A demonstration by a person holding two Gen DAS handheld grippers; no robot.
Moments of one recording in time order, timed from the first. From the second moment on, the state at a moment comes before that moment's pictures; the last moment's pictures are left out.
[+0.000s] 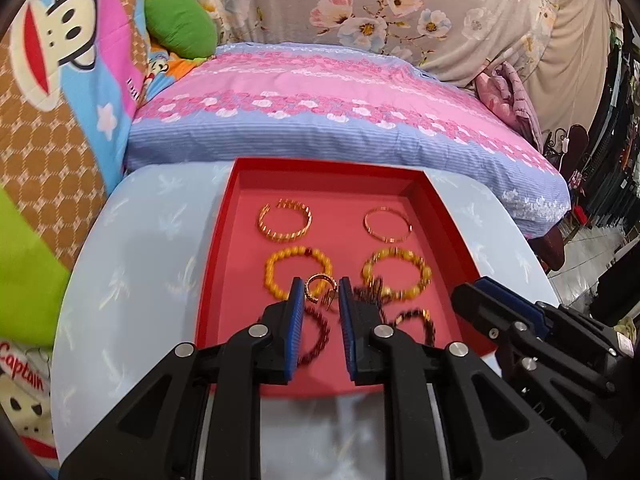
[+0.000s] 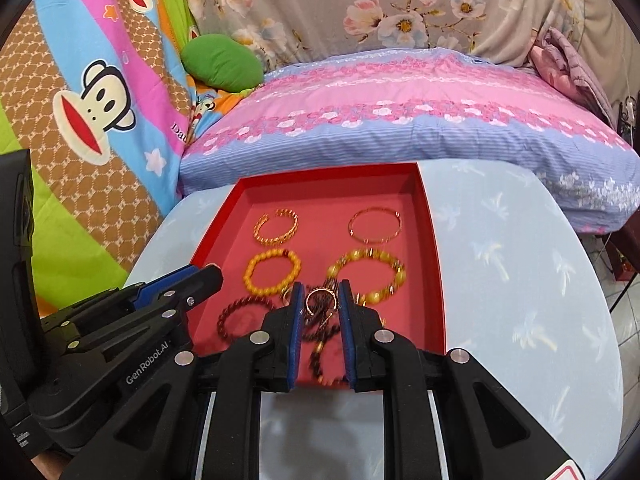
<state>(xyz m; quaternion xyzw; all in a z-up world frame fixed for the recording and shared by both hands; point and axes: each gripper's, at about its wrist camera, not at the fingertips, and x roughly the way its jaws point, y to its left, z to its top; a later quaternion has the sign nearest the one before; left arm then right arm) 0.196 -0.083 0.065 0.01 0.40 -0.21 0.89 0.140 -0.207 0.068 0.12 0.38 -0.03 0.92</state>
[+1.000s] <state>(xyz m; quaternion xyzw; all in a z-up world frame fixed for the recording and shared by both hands) 0.298 -0.110 0.019 0.01 0.45 -0.19 0.87 0.254 -0.232 0.027 0.11 0.42 -0.04 0.90</state>
